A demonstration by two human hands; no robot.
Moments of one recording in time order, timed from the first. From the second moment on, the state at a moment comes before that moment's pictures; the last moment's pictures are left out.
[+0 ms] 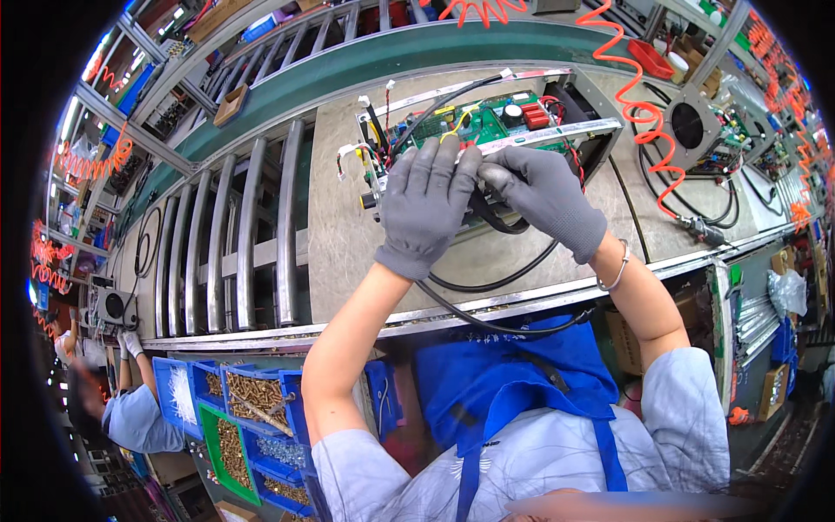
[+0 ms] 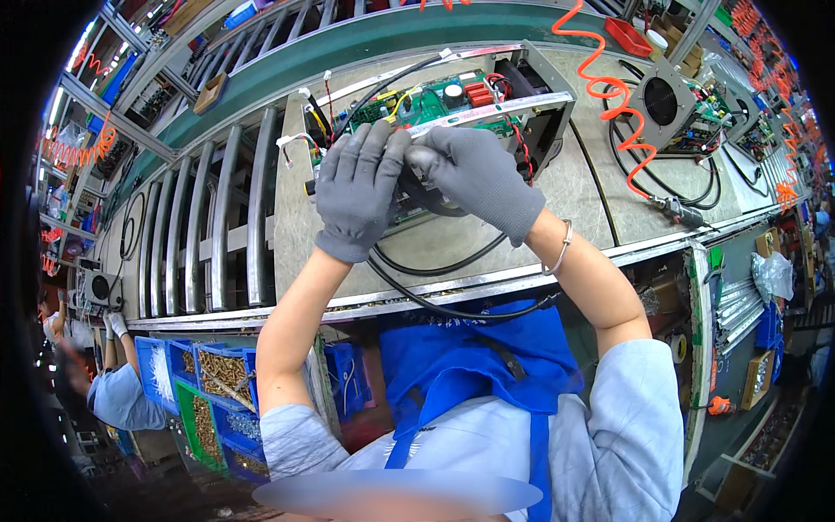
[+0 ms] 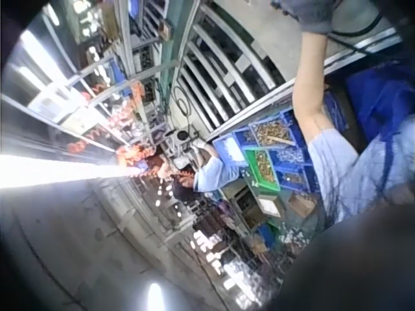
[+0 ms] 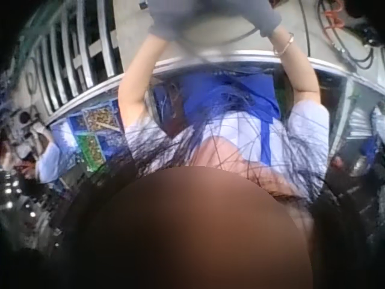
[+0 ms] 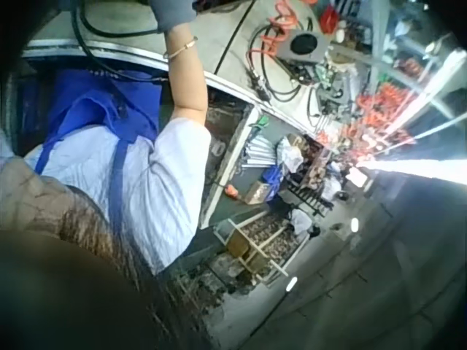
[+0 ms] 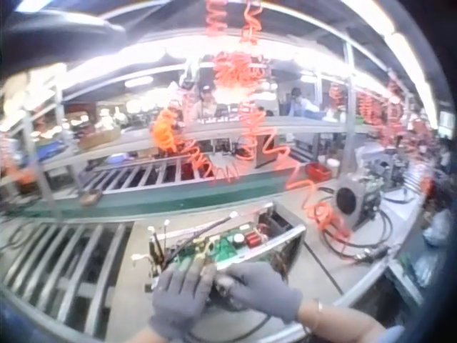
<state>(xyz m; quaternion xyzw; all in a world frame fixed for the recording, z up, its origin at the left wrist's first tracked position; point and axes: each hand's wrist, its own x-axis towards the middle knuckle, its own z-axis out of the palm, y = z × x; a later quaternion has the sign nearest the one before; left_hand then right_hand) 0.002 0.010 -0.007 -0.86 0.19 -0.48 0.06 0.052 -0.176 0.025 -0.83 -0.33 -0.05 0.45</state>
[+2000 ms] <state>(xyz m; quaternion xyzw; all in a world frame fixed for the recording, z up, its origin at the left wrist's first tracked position) 0.004 0.004 -0.011 -0.85 0.20 -0.49 0.07 -0.093 -0.316 0.099 -0.55 -0.03 0.45 0.71</state>
